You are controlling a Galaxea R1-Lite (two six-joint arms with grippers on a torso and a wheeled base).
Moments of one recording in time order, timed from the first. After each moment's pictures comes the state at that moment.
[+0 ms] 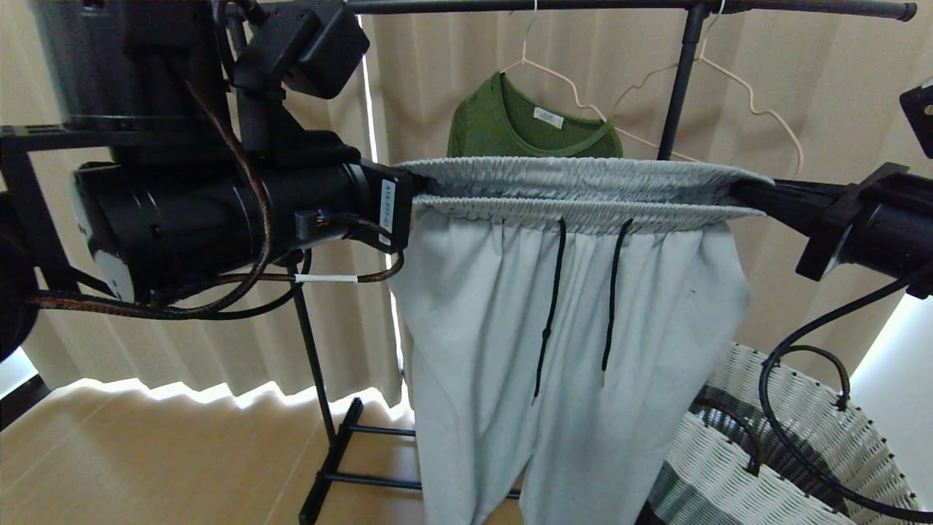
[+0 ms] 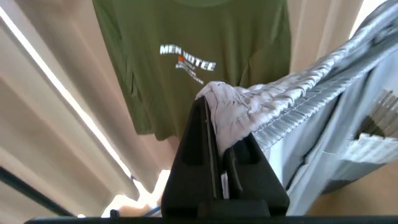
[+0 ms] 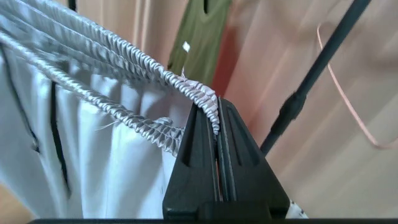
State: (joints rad) left arm -0.66 1.56 -1.22 -0.21 0.12 0.13; right arm 0.18 1.36 -0.83 -0.51 0.30 -0.16
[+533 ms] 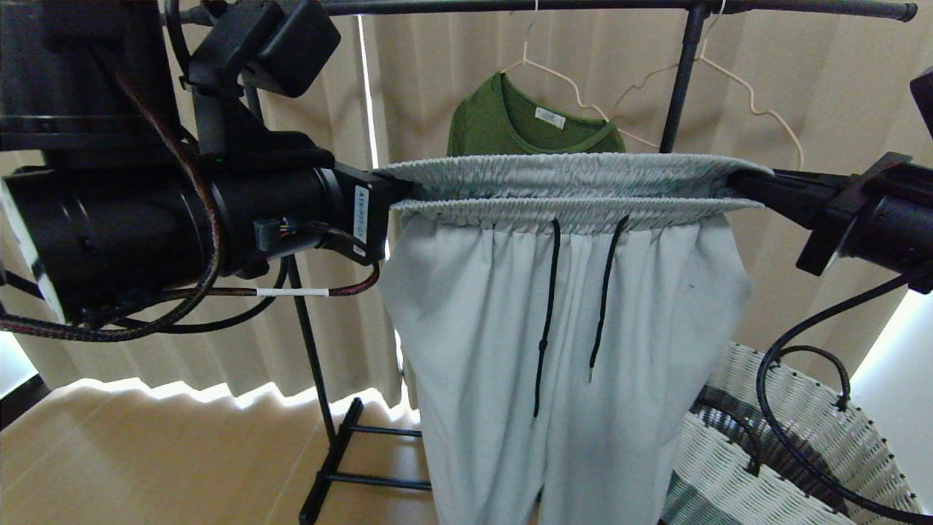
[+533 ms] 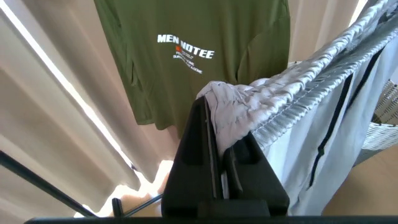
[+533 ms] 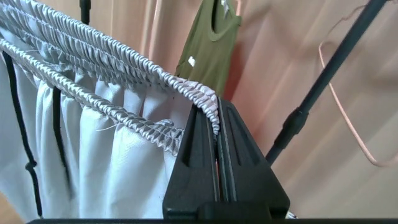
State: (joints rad) left arm -0.67 1.50 -1.18 -0.18 0.12 0.13; right arm 0.21 1.35 -0.84 -0.53 0.30 -0.16
